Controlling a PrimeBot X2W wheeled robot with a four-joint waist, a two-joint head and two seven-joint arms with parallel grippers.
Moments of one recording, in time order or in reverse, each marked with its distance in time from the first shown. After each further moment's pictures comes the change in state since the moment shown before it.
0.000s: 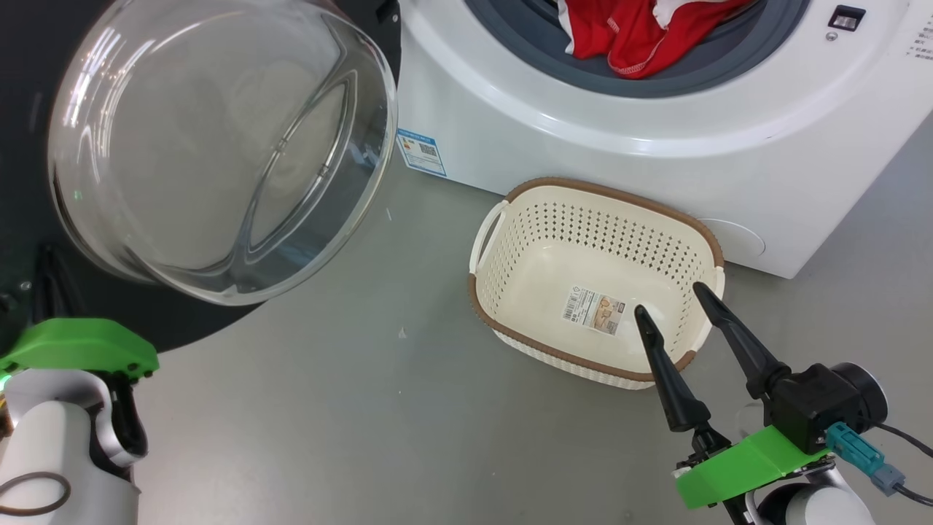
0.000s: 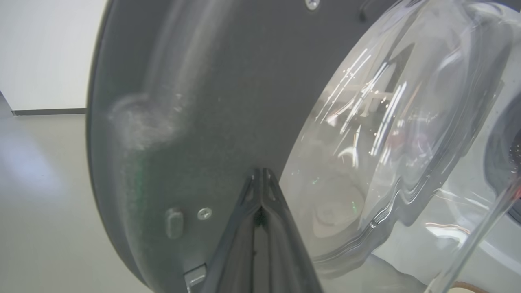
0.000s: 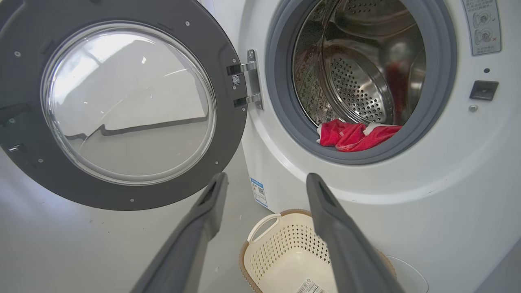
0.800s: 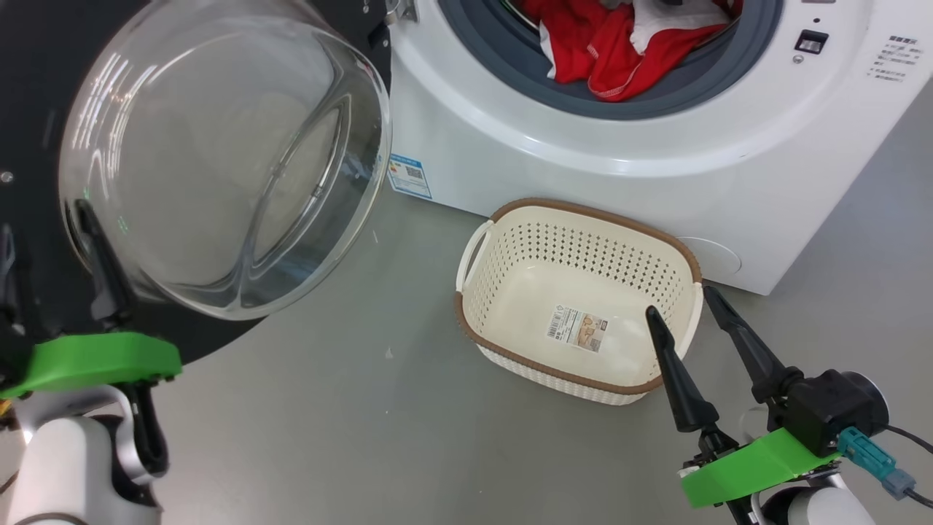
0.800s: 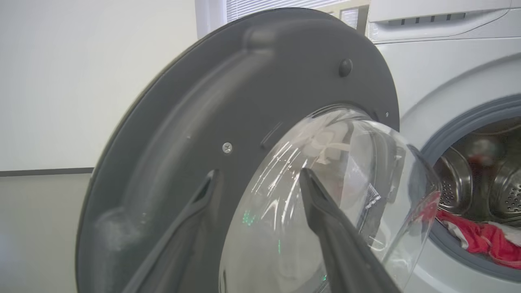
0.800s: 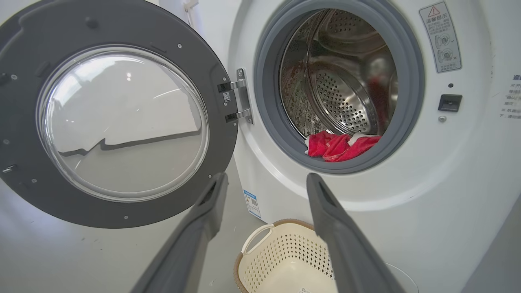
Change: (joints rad) left arm 0.133 -0.063 0.035 -0.364 0.137 -0.021 -0.002; right arm -0.001 0.000 -0.014 0.053 0.045 0.000 -0.065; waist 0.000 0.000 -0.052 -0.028
